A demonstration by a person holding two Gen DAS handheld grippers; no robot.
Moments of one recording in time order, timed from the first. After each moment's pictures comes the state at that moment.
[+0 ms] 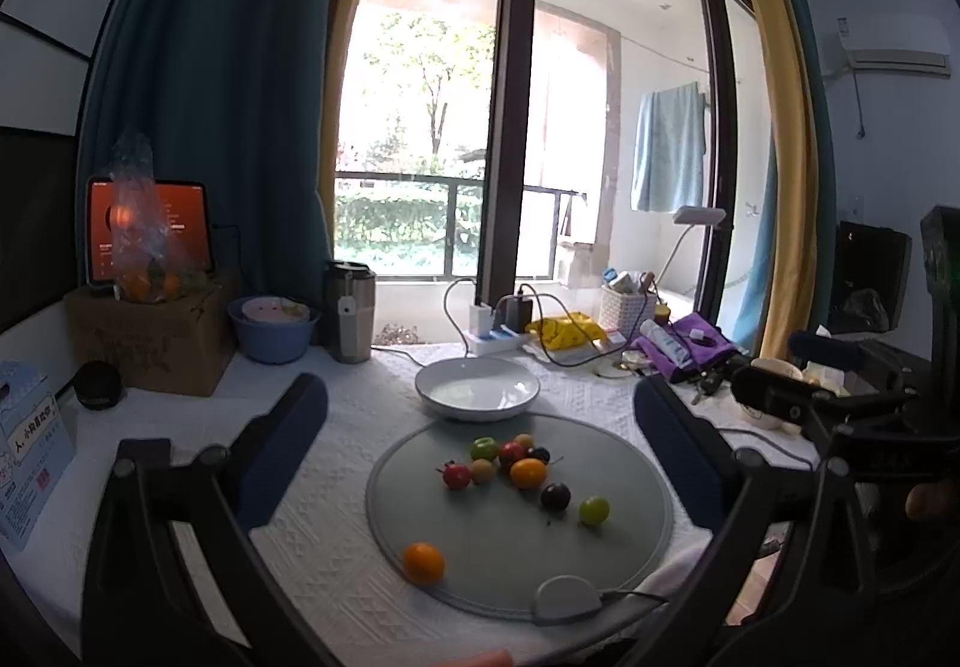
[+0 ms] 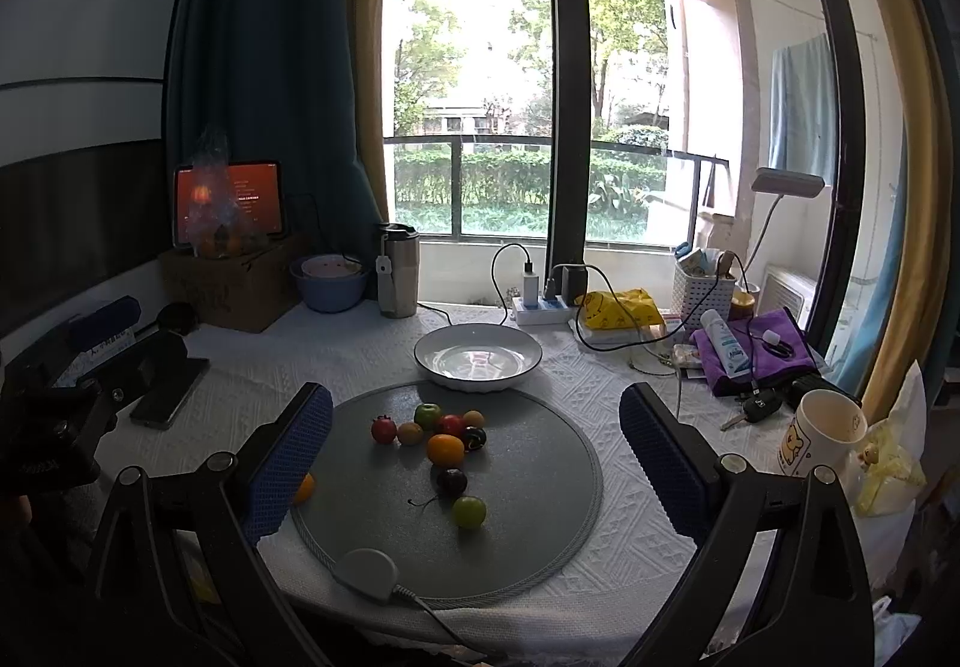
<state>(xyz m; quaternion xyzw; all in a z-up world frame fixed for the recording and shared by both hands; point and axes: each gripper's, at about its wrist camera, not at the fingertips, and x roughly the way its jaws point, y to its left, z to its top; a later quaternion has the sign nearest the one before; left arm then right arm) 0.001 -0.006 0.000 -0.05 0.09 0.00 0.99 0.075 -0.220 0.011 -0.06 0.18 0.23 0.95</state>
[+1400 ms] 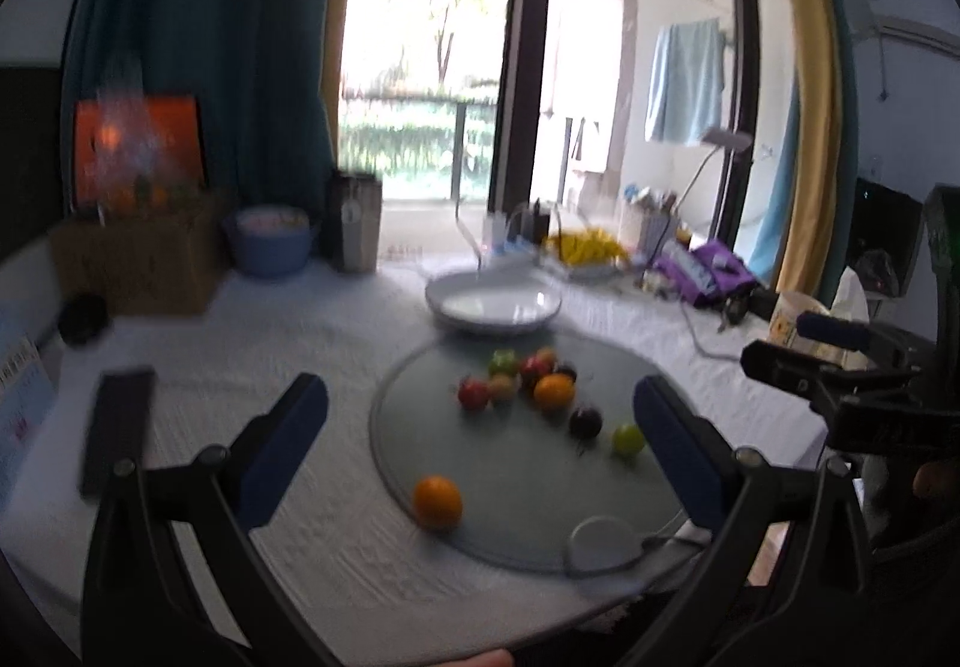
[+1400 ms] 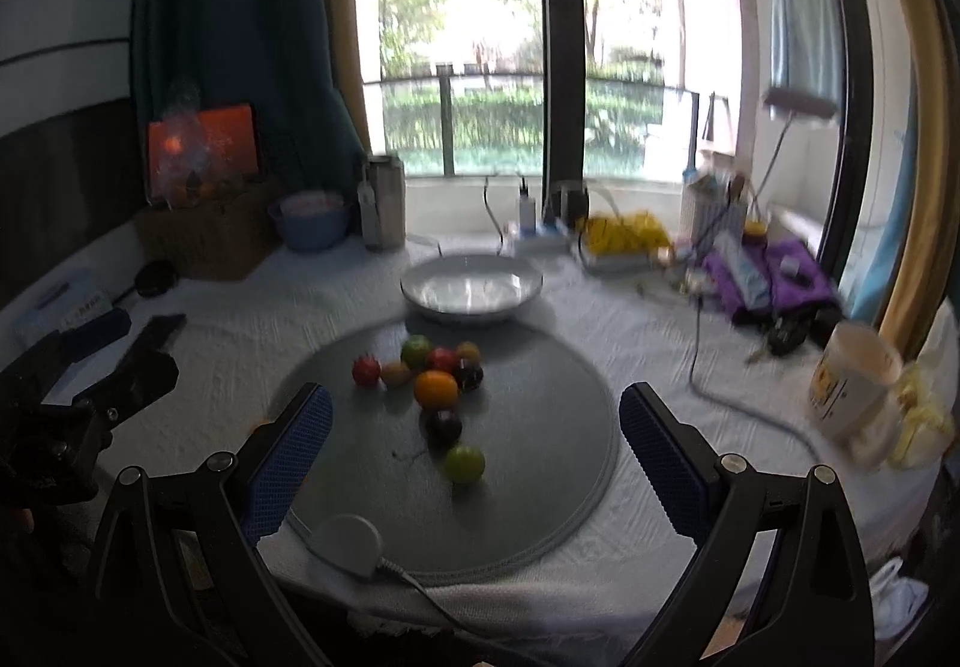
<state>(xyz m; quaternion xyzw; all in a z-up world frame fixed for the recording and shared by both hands) 0.046 0.008 -0.056 -0.05 0.19 0.01 0.98 0.116 -0.211 -0.040 -0.06 0.27 0.22 0.94</state>
